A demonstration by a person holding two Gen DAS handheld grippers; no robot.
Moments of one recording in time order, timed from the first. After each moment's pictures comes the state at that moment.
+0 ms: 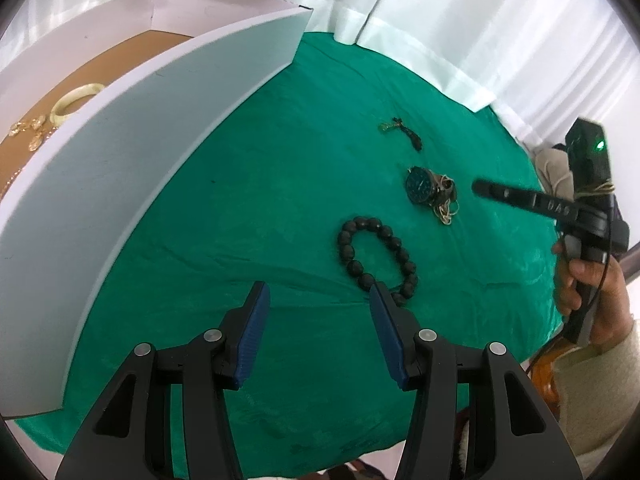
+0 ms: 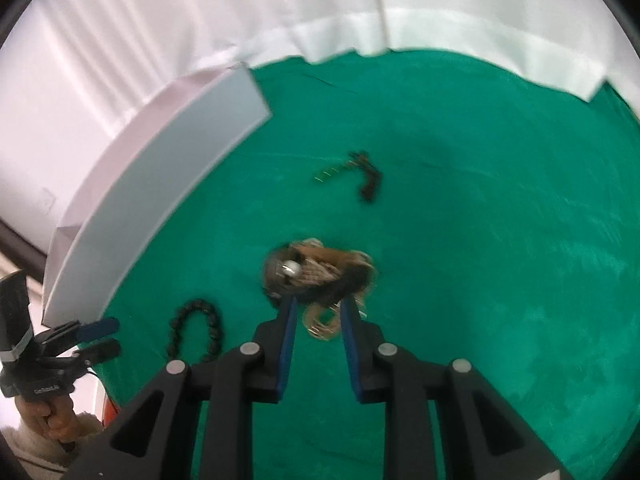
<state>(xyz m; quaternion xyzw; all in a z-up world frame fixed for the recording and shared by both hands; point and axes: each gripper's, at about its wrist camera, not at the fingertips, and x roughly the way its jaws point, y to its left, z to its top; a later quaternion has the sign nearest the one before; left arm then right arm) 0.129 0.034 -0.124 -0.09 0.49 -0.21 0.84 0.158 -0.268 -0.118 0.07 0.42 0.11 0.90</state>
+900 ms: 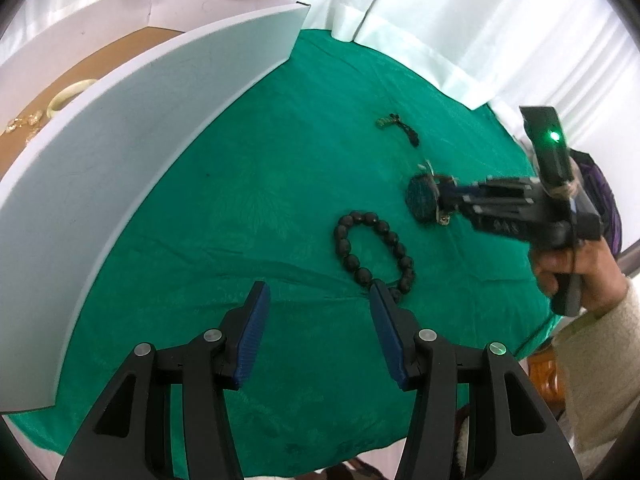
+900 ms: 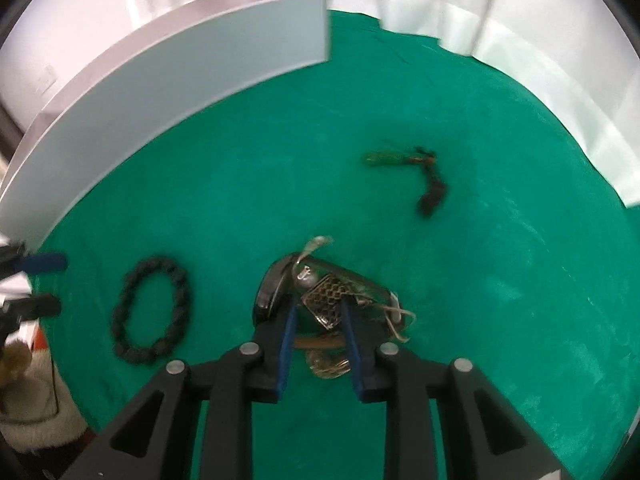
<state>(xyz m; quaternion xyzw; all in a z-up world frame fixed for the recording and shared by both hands) 0.127 0.035 -0.128 -0.09 0.49 -0.22 0.84 0.183 -0.203 -0.145 -0.12 0.49 0.14 0.85</state>
